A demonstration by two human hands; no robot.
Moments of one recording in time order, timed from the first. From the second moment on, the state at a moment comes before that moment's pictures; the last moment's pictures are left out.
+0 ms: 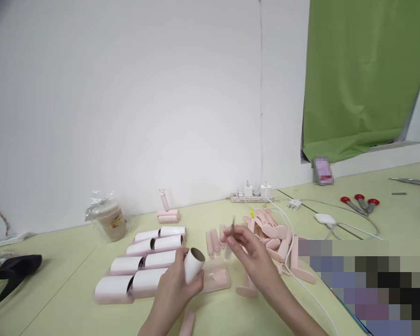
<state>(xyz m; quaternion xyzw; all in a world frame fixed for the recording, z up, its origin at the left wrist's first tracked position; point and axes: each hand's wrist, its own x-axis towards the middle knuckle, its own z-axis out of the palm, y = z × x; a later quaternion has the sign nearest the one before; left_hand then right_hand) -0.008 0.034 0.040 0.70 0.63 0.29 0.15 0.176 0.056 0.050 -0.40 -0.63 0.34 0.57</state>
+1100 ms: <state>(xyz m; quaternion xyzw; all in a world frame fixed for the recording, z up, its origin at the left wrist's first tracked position) 0.012 0.063 0.018 0.87 0.46 0.13 0.11 0.182 0.080 0.042 -0.43 -0.52 0.32 0.67</state>
